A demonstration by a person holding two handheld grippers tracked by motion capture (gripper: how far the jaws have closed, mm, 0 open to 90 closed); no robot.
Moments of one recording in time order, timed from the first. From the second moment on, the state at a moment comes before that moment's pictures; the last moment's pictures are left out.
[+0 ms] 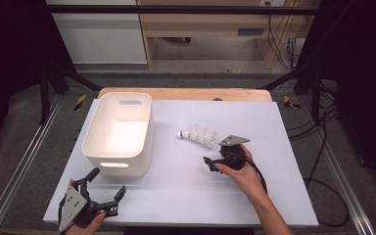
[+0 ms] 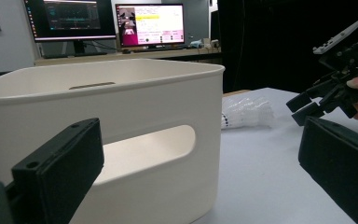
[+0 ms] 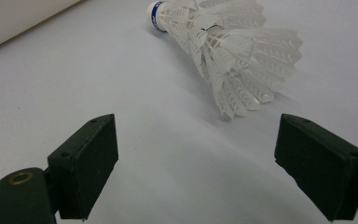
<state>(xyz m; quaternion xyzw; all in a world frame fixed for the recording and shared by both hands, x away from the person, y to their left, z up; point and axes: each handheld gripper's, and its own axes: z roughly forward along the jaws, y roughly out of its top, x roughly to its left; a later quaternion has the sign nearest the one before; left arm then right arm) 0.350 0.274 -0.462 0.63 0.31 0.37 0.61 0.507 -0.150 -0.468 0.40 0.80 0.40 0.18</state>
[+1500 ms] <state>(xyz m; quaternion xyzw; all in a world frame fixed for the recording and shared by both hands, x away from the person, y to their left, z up) 0.351 0.276 -0.462 0.62 0.32 0.37 0.61 0.557 -0.104 -0.478 0.37 0.82 0.41 0.17</state>
